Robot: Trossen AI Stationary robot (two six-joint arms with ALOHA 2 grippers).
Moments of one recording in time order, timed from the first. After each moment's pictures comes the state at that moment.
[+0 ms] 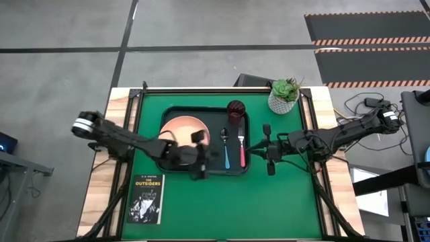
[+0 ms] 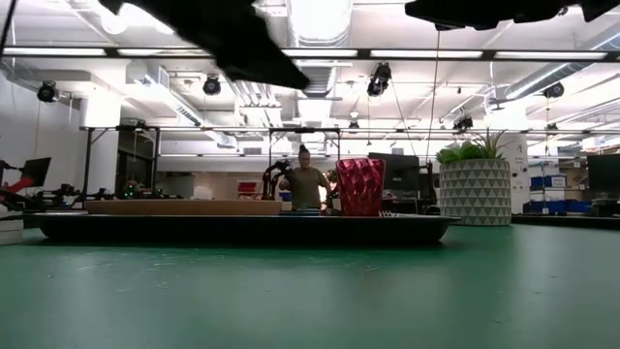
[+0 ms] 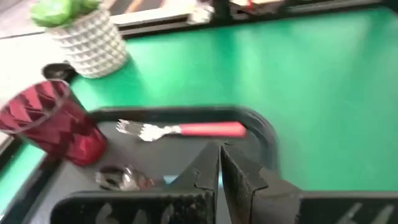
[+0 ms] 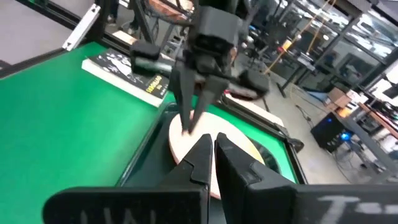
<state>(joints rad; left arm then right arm) -0.24 1.50 0.91 0.10 -0.42 -0.04 0.22 1.02 0.59 0.24 0.16 -0.46</state>
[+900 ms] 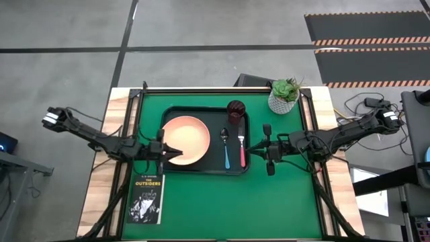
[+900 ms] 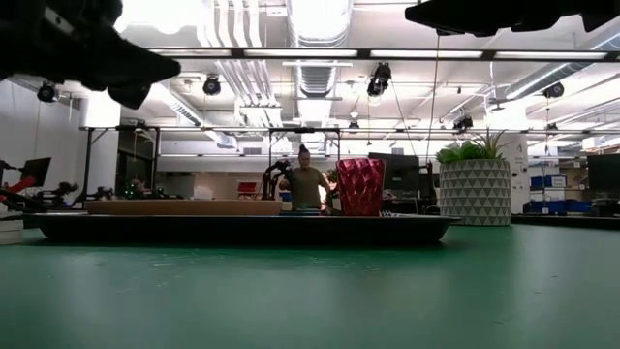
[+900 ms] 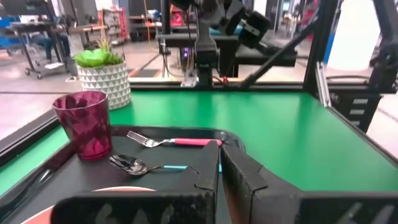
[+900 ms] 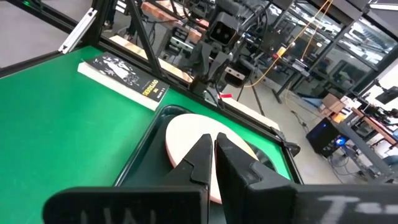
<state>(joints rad) -0.35 0.72 0.16 0.50 -0.41 -0.04 0.22 1.02 0.54 0.33 0.16 -0.47</state>
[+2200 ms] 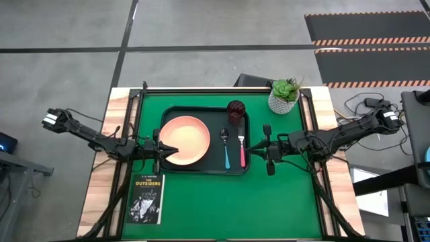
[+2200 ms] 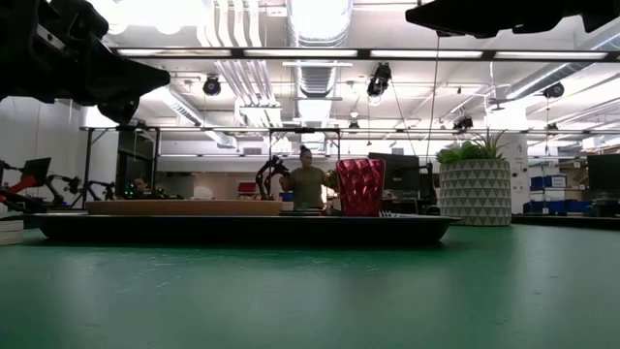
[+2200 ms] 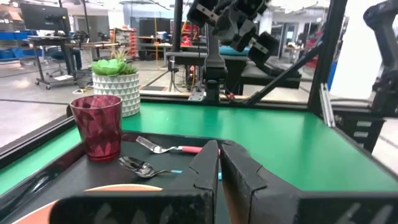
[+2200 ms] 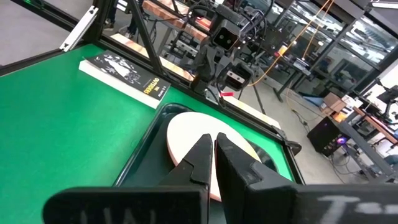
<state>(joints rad) -0.35 0.63 0.01 0.66 -0.44 -0.05 0.22 1.02 0.54 0.32 0.16 -0.47</state>
